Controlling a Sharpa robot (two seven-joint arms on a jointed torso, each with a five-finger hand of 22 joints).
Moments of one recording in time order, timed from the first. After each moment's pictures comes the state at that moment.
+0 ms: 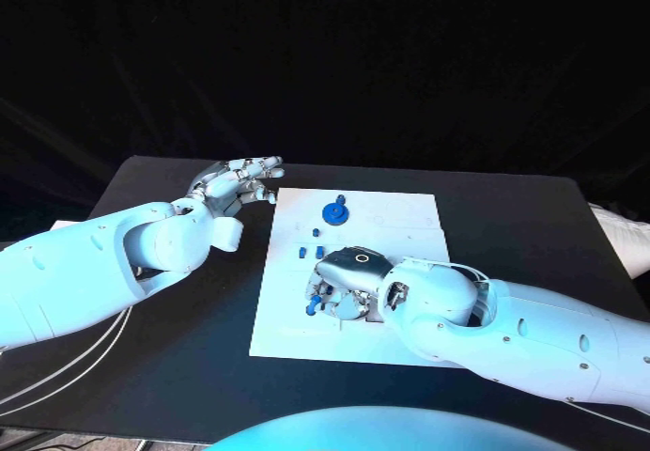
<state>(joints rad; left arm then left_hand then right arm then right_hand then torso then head) 1.16 -0.84 -0.01 1.47 0.13 -0.21 0.33 1.32 -0.13 0.36 0.06 0.12 1.00 0.19 0.12 0.07 1.09 0.11 0.24 0.10 1.22 0.03 1.01 0.48 0.16 1.18 0.12 0.62 0.75 0.89 -0.71 0.10 1.79 -1.80 -0.12 -0.23 1.41 -0.06 0.45 0.03 0.06 1.14 0.14 0.08 0.08 1.21 0.07 0.09 0.07 1.47 -0.02 1.26 1.07 0.12 1.34 0.09 1.20 0.88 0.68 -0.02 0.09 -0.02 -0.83</state>
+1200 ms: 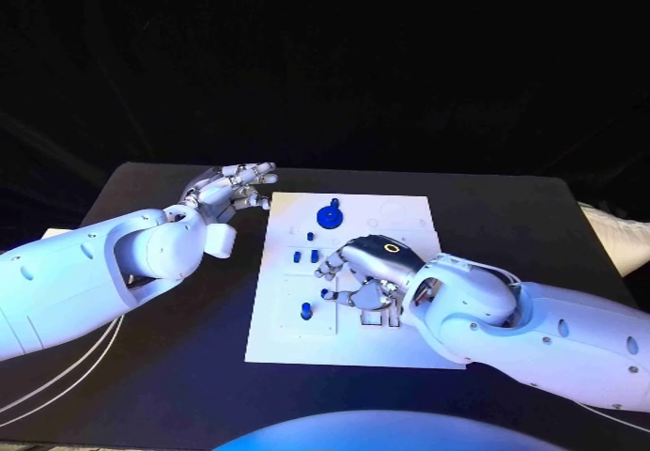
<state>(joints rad) 1.16 -0.84 -0.01 1.47 0.13 -0.20 0.32 1.33 -0.13 0.36 0.06 0.12 1.00 0.19 0.12 0.07 1.09 0.11 0.24 0.10 1.22 0.03 1.01 0.48 0.16 1.18 0.12 0.62 0.75 0.89 -0.88 0.12 1.88 -1.71 -0.31 -0.19 1.35 -0.12 0.31 0.06 0.11 1.01 0.16 0.08 0.07 1.11 0.10 0.16 0.08 1.47 0.01 1.23 1.01 0.12 1.30 0.11 1.15 0.81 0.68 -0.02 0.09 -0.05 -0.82</state>
